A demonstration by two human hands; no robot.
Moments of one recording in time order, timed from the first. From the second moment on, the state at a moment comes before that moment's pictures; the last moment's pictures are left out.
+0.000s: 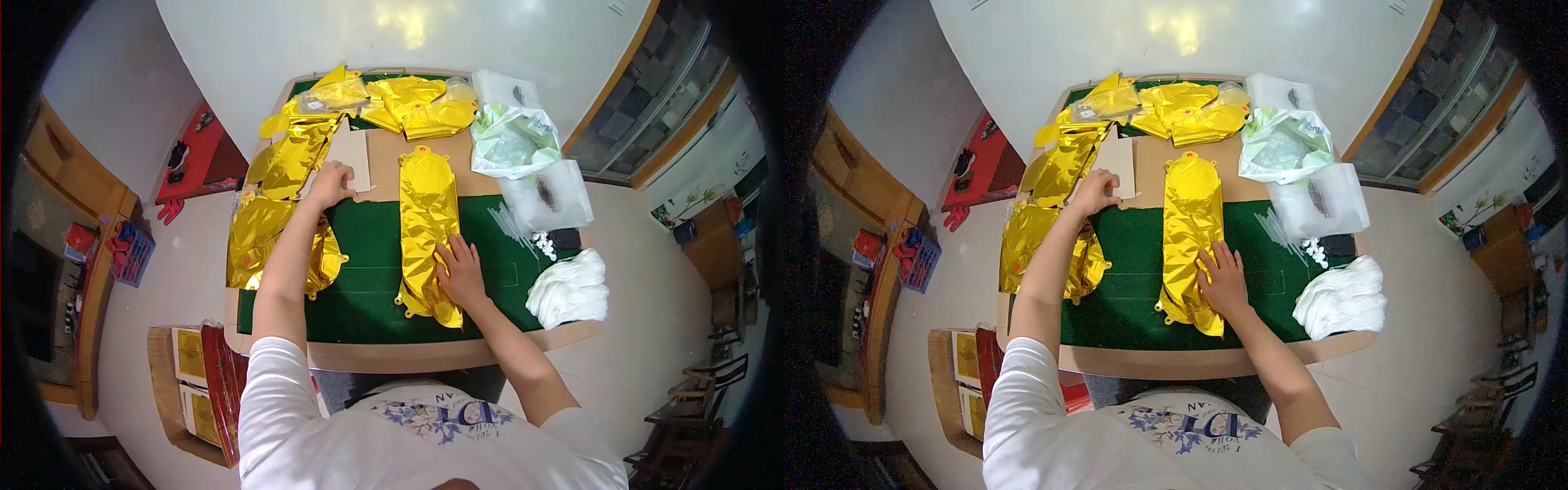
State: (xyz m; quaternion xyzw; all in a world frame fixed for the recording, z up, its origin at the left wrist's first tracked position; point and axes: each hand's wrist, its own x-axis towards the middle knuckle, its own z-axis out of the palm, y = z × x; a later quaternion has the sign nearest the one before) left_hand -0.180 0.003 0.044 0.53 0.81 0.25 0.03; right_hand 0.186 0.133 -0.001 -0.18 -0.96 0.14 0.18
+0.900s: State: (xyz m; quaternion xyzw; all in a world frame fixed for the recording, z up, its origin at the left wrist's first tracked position) left_hand -0.199 0.007 0.050 0.53 0.80 0.27 0.03; right_hand 0.187 0.133 -0.002 -0.17 -0.96 0.12 0.18
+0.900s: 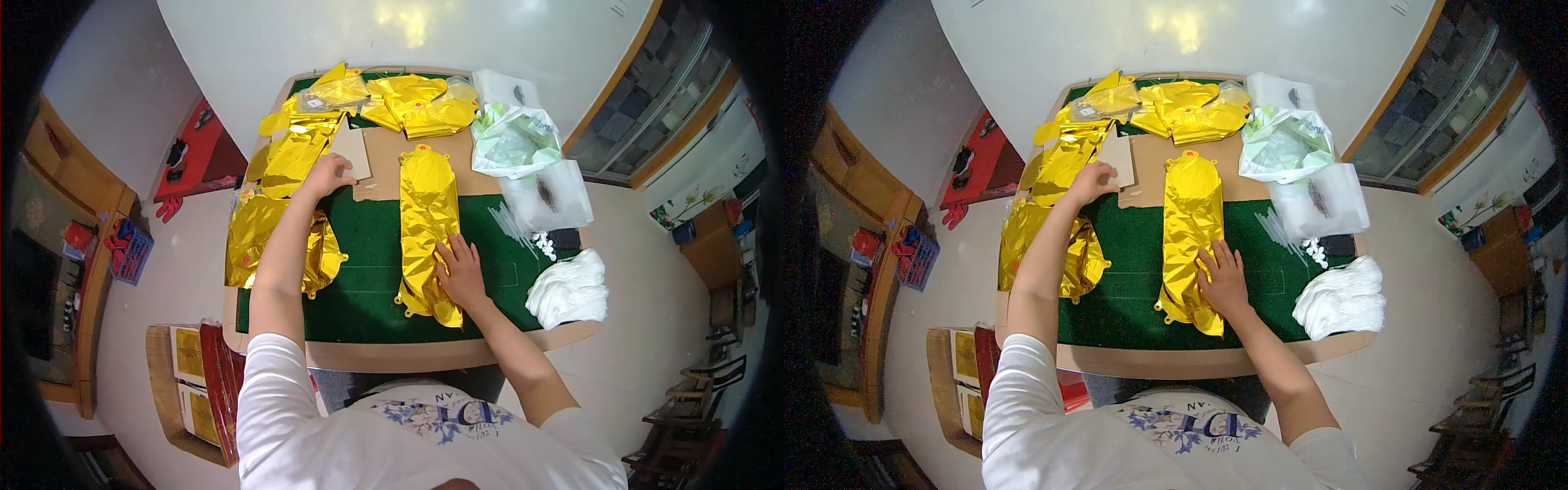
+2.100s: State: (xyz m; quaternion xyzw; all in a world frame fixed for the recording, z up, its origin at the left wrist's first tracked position) left_hand 0.044 -0.084 0.118 0.57 0.75 0.21 -0.26; right_hand 0.186 0.132 0.000 -0.17 -0.96 0.13 0.19
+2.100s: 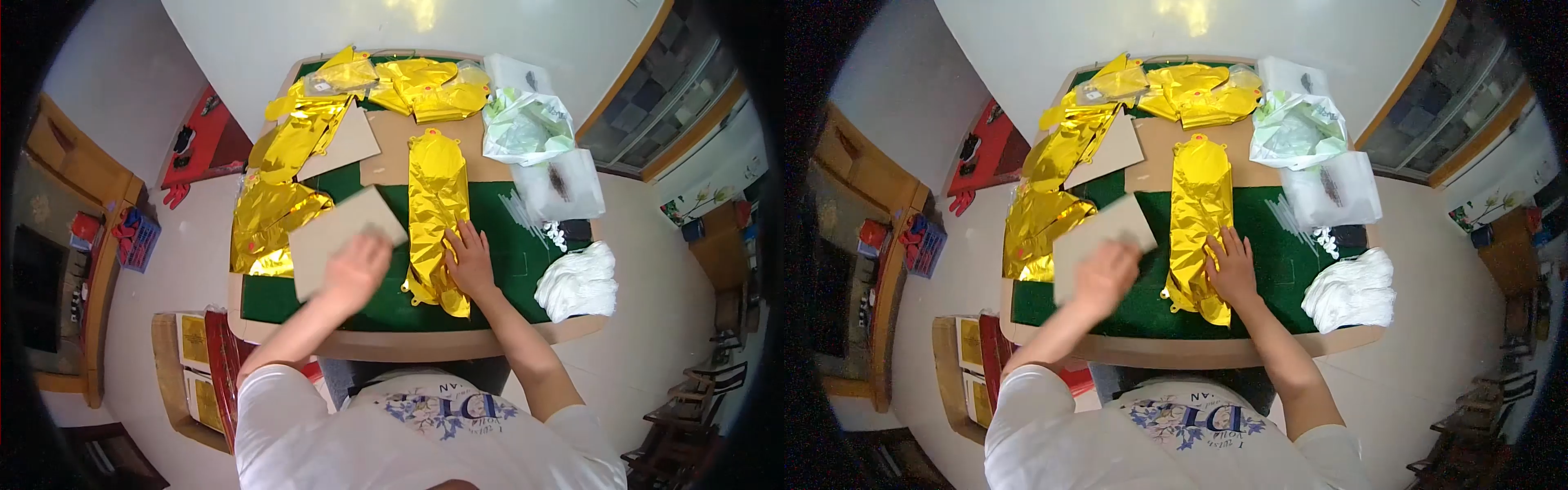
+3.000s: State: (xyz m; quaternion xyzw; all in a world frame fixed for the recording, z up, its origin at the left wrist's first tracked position) left_hand -0.057 -0.123 0.077 0.35 0.90 0.24 0.13; right_hand 0.185 0.132 -0.001 -0.18 -0.96 0.13 0.18
